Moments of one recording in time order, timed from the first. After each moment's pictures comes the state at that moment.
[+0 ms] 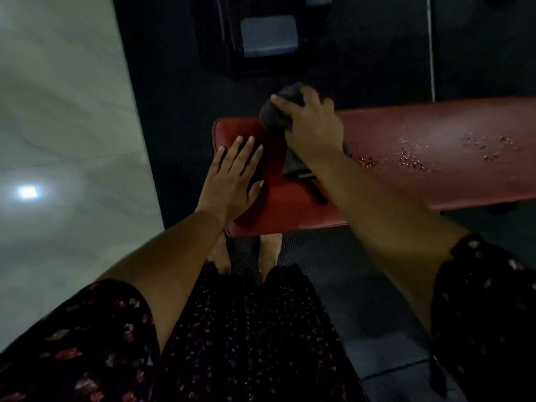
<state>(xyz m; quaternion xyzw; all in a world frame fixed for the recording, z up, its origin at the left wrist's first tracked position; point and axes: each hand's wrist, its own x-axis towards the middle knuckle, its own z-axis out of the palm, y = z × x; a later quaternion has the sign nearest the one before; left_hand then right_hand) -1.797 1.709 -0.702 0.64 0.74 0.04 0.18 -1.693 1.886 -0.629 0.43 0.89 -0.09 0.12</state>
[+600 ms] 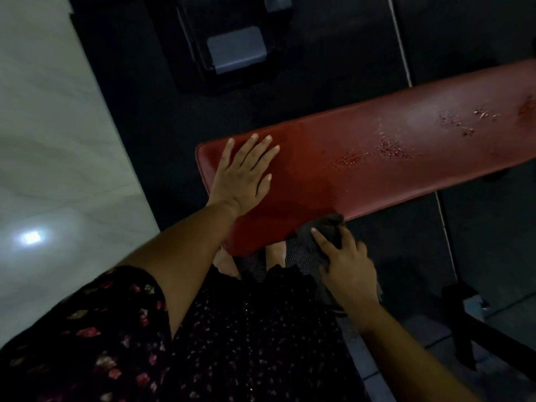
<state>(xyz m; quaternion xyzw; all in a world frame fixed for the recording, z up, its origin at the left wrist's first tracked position) -1.791 1.768 -0.679 0.71 0.69 0.05 0.16 -1.531 1.717 -0.604 0.56 0.77 -0.17 0.25</state>
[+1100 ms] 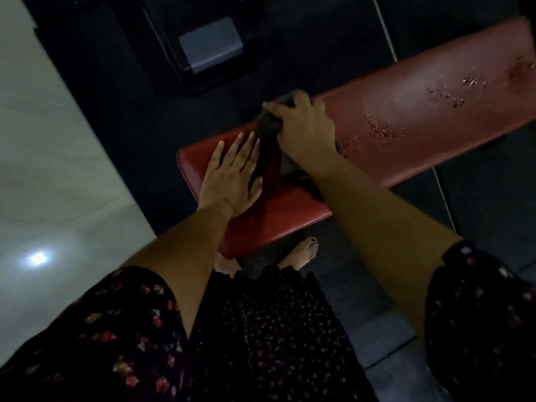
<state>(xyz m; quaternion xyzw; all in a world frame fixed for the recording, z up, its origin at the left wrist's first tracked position) -1.787 1.775 -0.694 0.74 0.66 -0.03 0.14 -1.655 1.902 -0.623 0.55 0.81 -0.13 0.12</state>
